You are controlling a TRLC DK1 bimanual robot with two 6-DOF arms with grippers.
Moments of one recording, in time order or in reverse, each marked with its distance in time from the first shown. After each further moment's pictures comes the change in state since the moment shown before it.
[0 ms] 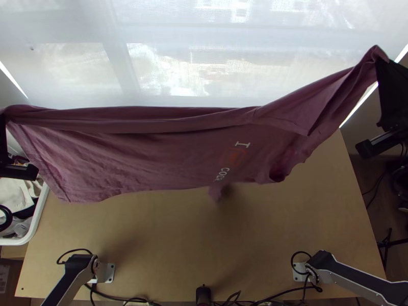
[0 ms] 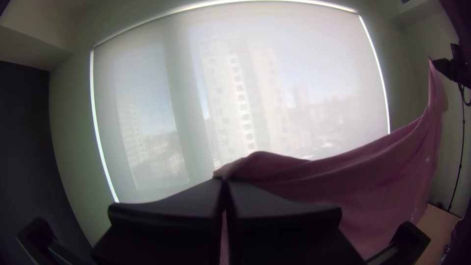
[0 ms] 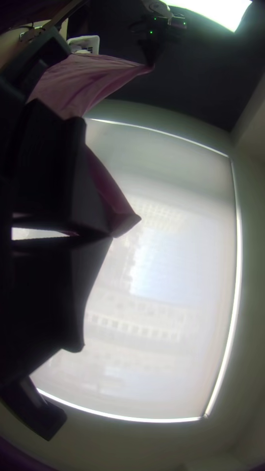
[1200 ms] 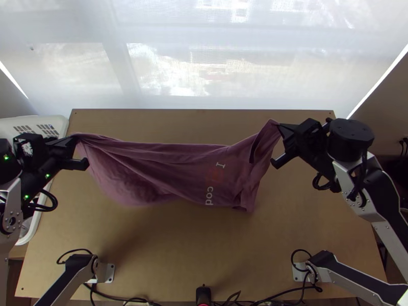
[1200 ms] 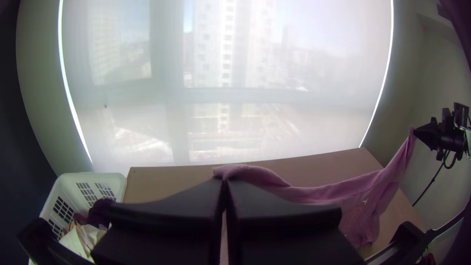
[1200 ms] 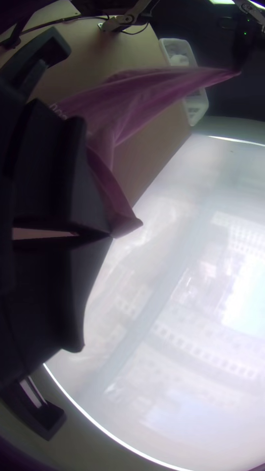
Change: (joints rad) left arm -0.003 0.097 -0.298 -0.100 0.096 -0.191; right arm -0.139 0.006 -0.667 0.039 -0.106 -0.014
